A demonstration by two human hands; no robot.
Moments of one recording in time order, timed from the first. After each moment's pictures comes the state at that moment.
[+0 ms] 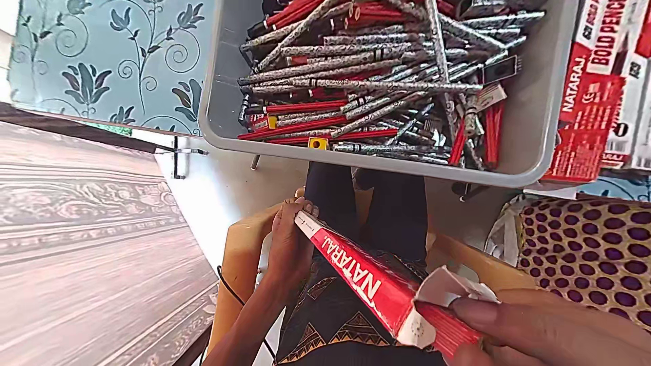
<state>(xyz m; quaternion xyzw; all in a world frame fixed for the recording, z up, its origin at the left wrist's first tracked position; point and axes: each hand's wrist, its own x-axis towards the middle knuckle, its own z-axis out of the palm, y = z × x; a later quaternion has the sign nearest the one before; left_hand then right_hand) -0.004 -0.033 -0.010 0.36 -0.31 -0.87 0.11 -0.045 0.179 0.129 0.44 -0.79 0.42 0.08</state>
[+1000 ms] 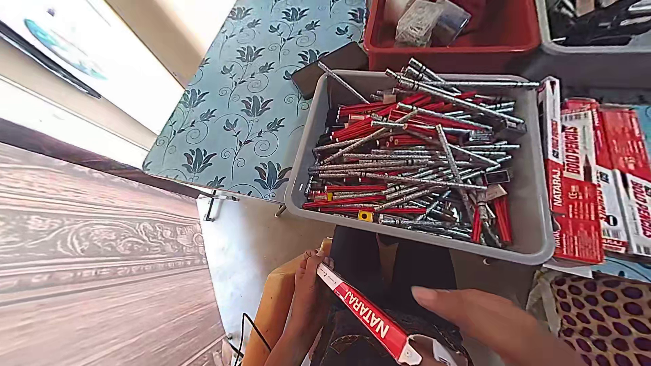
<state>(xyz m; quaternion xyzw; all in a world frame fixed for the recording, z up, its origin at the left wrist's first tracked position) 0.000 -0.058 -0.005 0.37 -0.31 -0.86 0.16 -0.077 0.145 0.129 0.56 -0.73 0.39 0.02</state>
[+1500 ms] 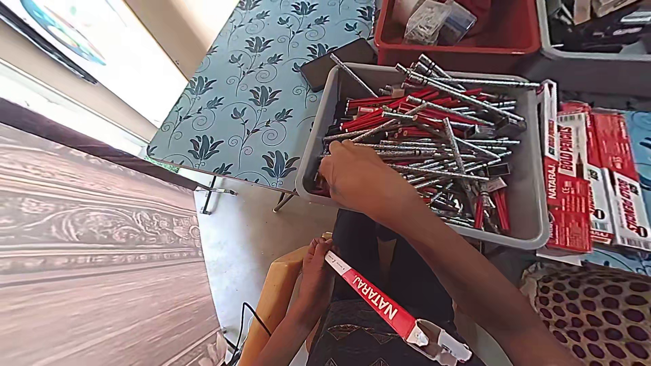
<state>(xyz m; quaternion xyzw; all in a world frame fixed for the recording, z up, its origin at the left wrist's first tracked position) -0.004 -0.060 -0.014 0.35 -0.30 -0.88 0.13 -0.168 -0.047 0.142 0.46 -0.86 -0.02 -0.21</state>
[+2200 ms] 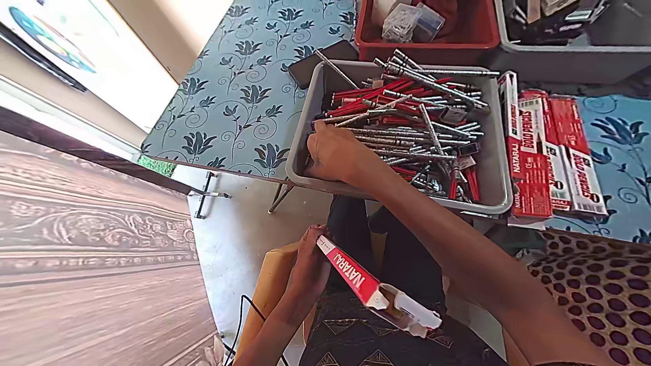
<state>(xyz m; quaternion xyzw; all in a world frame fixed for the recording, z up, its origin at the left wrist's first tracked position) 0.002 -0.058 0.000 0.31 -0.29 -0.90 0.10 -0.178 -0.059 0.125 0.43 -0.88 -0.01 -0.19</state>
